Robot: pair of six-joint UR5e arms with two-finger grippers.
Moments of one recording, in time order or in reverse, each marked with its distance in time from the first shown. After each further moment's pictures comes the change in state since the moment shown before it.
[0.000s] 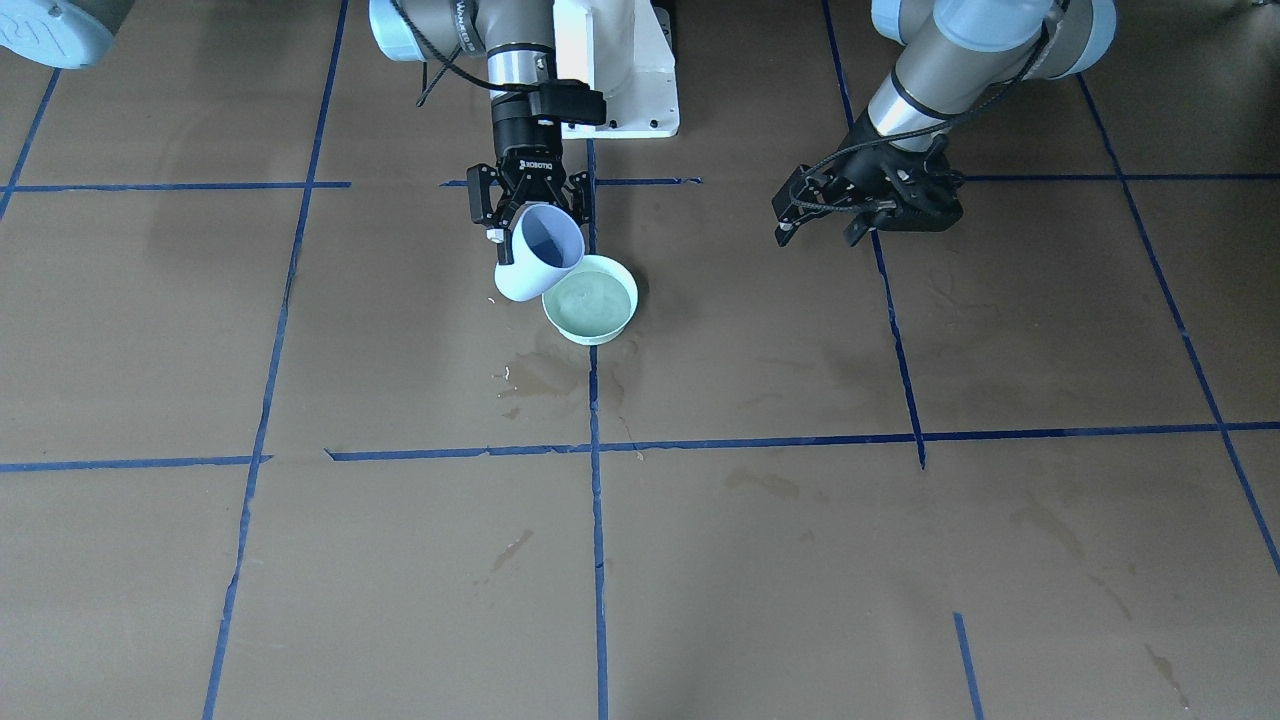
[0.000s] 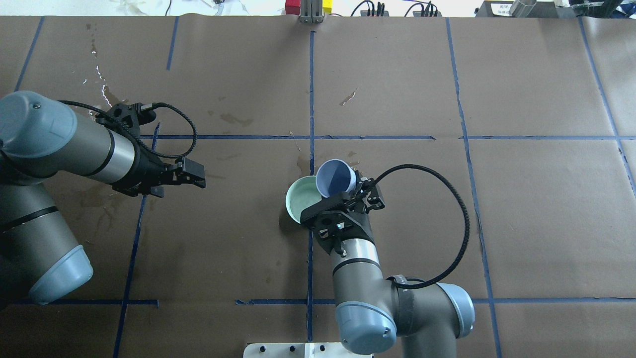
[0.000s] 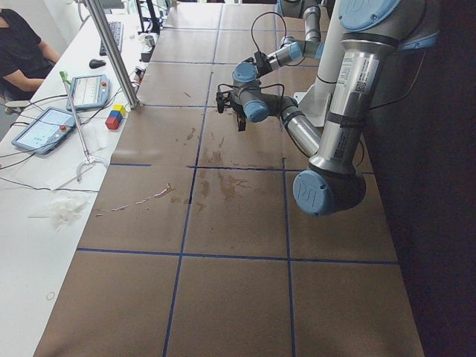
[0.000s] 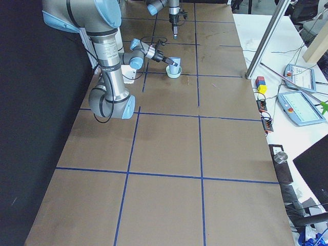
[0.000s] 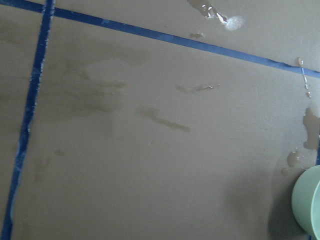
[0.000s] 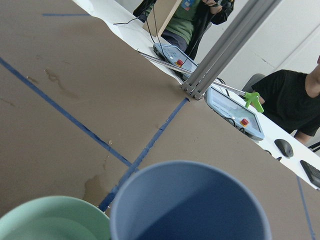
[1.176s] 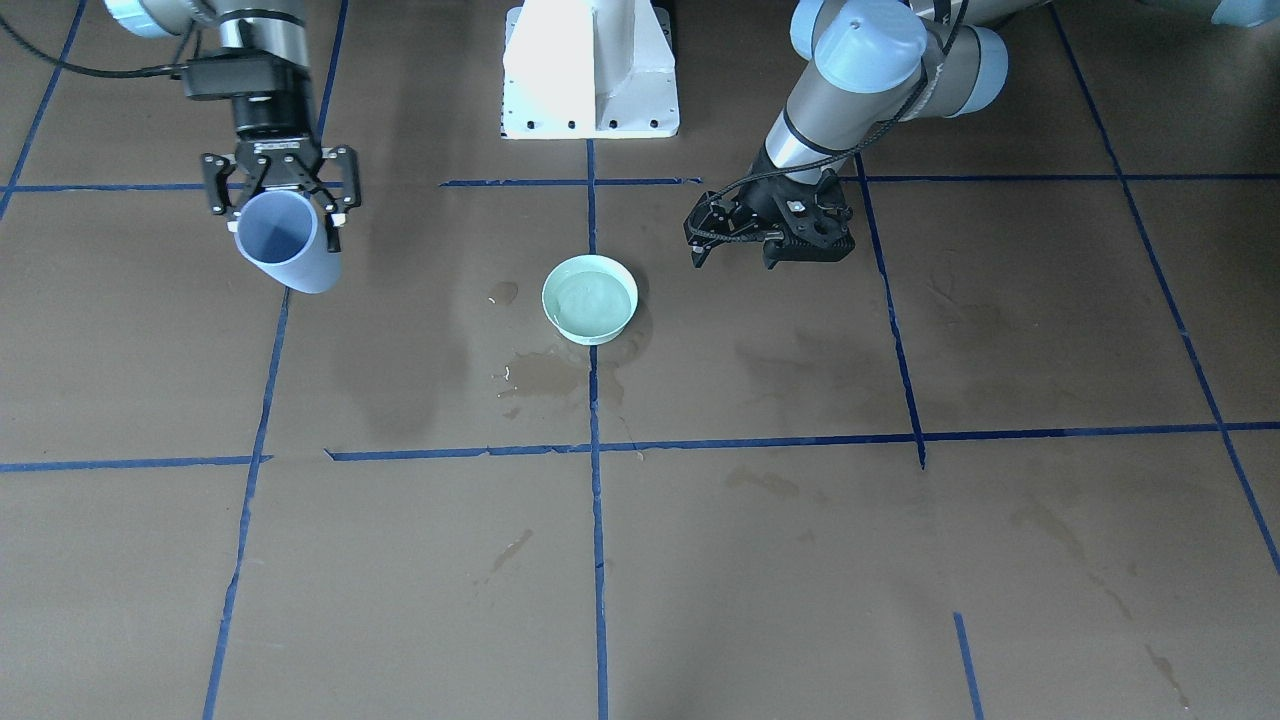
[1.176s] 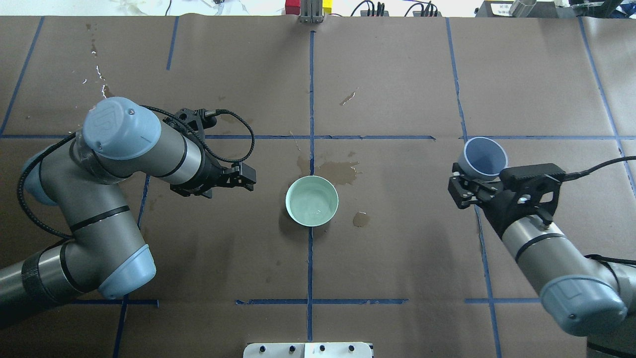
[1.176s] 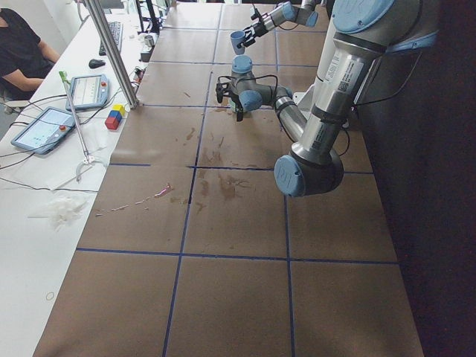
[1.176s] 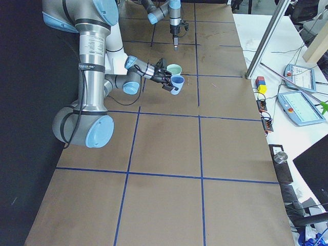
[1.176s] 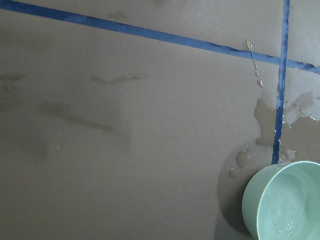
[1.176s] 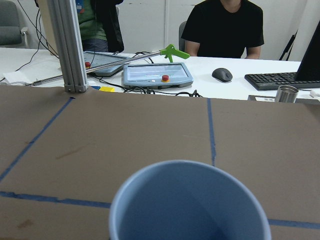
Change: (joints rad) left arm 0.084 -0.169 0.133 0.032 0.056 -0.004; right arm 0.143 -0.656 0.289 0.464 0.161 0.314
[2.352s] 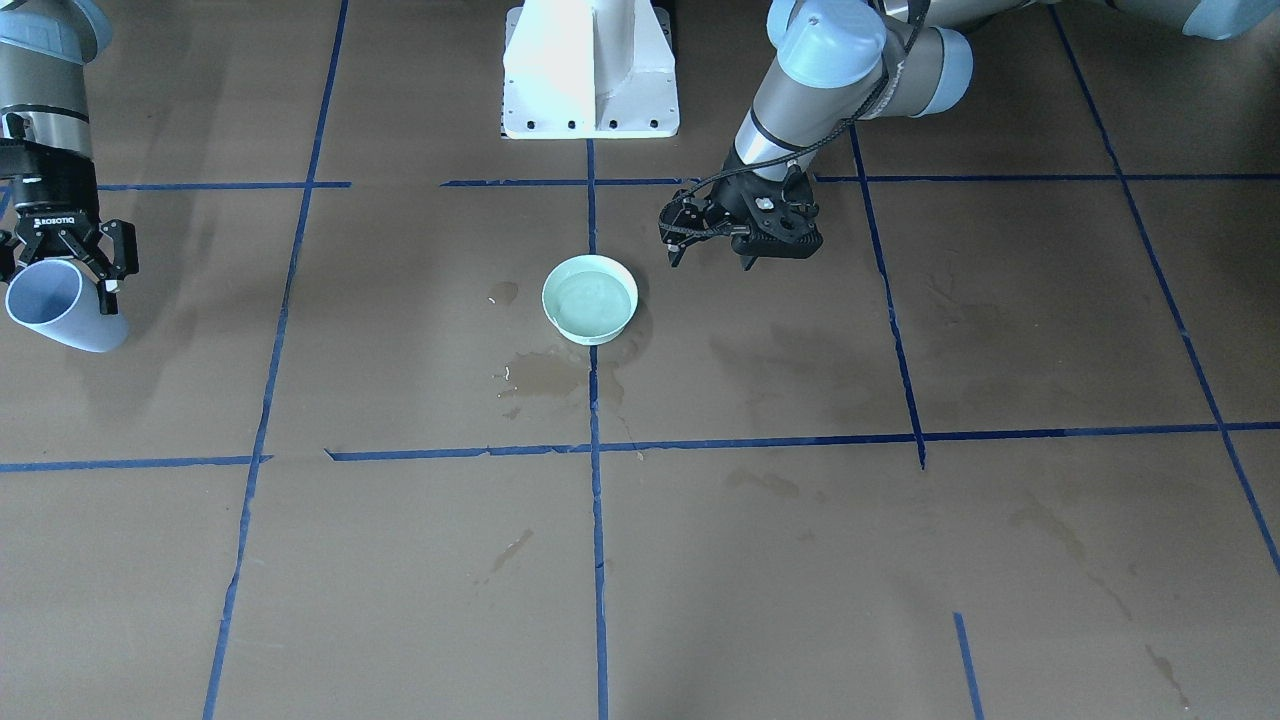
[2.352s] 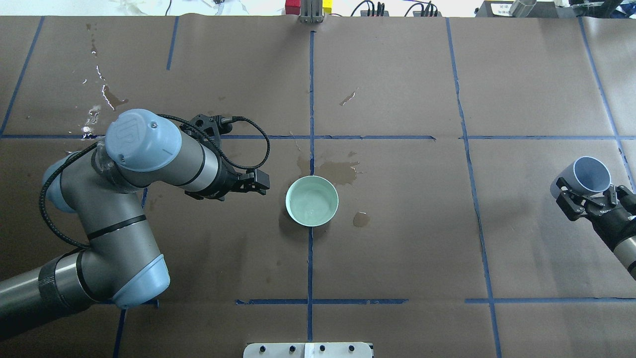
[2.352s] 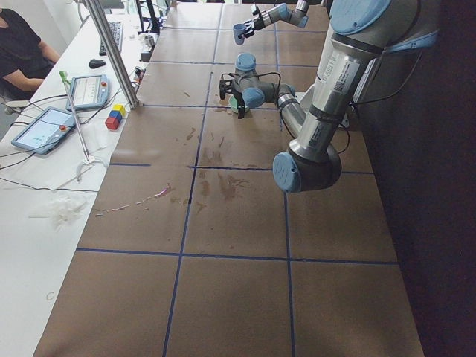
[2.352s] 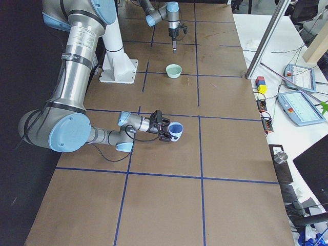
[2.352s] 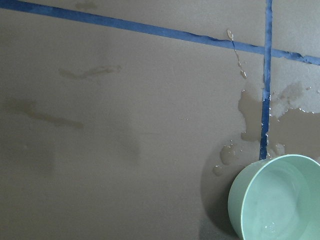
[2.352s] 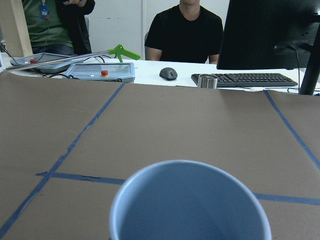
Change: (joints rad) left arm 0.036 -0.033 0.009 0.006 0.054 0.000; right arm 0.062 -0.174 -0.537 0.789 -0.050 -0.101
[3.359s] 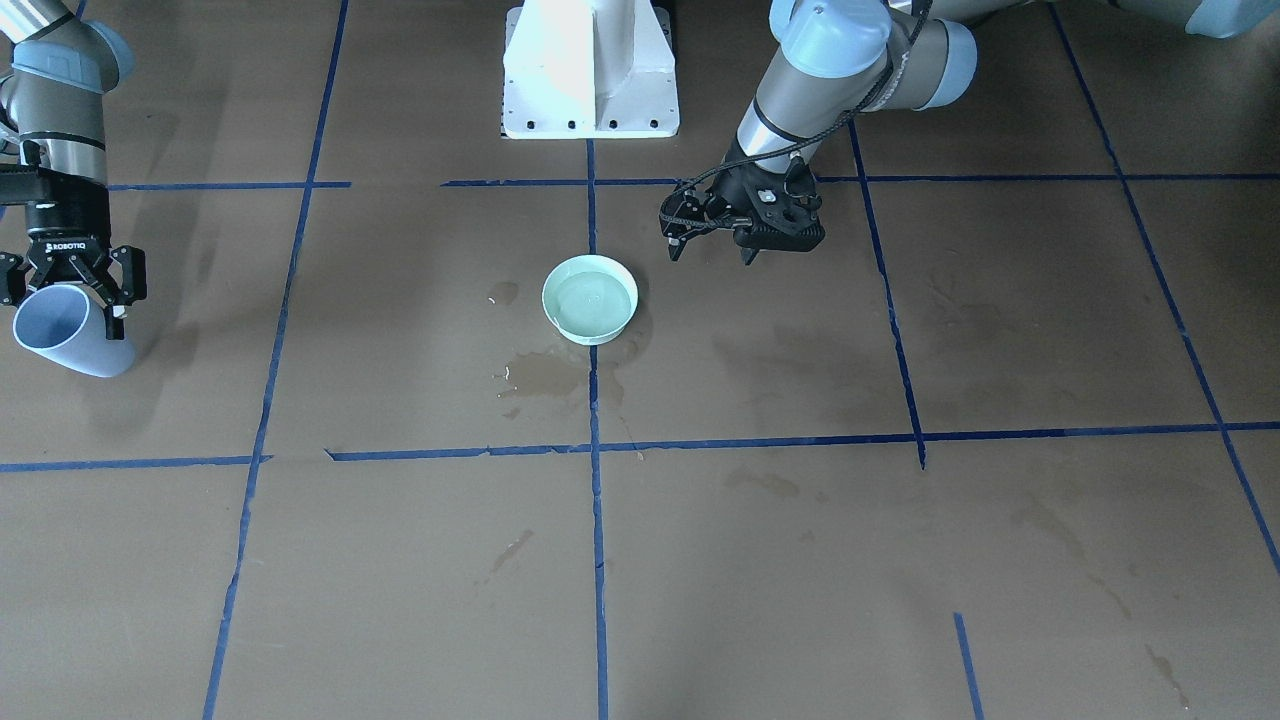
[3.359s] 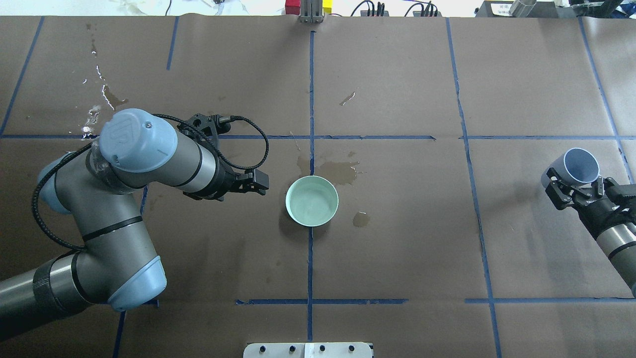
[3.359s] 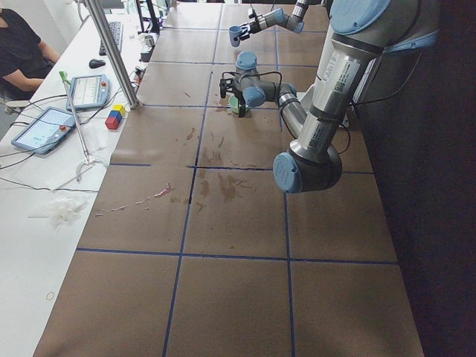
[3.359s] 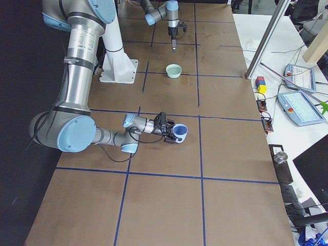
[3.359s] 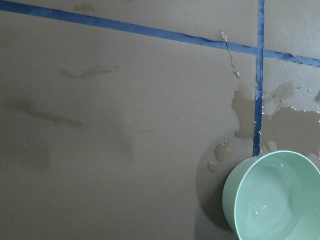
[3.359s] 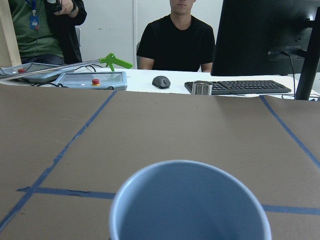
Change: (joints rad) left arm 0.000 0.007 -0.020 0.002 0.000 0.000; right arm 0.046 0.079 -0.069 0.001 0.002 0.000
